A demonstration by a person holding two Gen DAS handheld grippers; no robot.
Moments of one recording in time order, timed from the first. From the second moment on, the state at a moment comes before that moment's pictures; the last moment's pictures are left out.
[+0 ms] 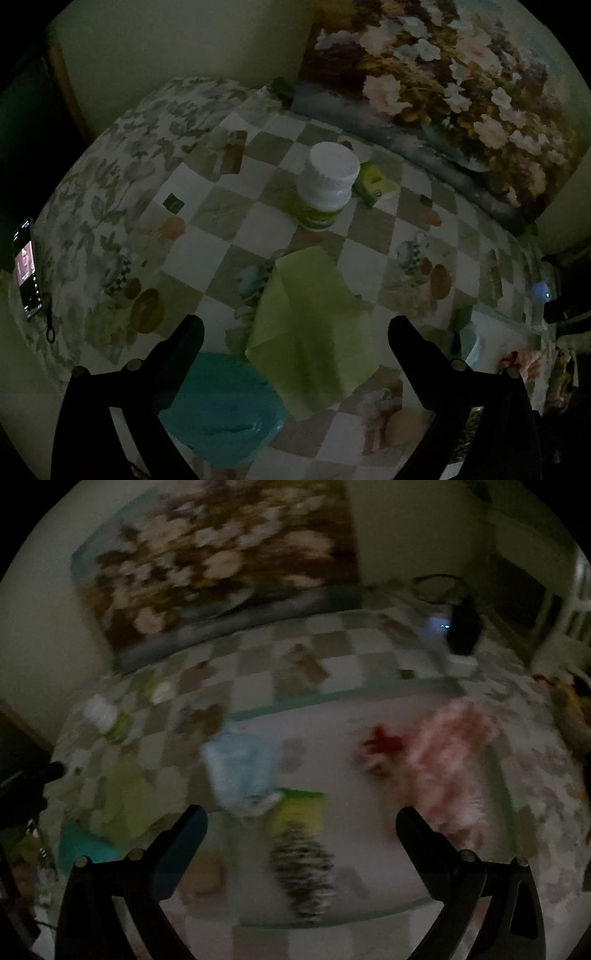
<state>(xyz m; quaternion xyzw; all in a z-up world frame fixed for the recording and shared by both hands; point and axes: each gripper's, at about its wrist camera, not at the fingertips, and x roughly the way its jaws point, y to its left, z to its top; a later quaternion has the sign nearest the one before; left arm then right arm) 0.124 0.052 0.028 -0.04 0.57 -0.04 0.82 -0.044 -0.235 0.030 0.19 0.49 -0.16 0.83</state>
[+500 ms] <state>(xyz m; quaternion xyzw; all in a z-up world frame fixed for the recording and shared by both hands) 0.127 0.024 -0.013 0.02 0.63 -0.05 0.78 -0.004 -0.153 -0.026 0.13 0.58 -0.05 0.80</state>
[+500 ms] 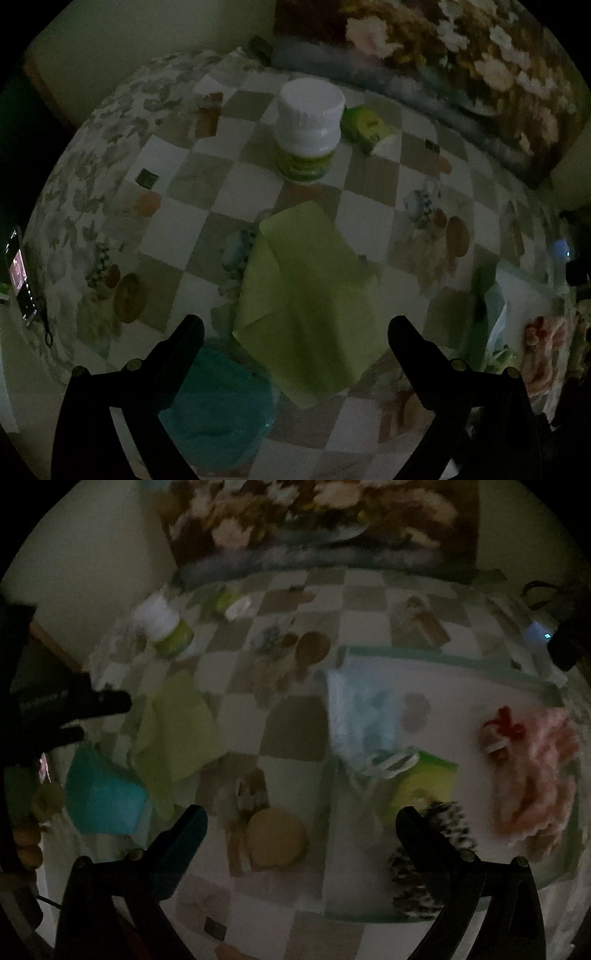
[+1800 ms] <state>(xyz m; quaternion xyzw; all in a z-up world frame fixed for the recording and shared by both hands) 0.135 0.009 -0.037 0.02 0.65 -0.08 0.75 0.011 -0.100 -0.086 0.03 0.66 0.02 0.75</state>
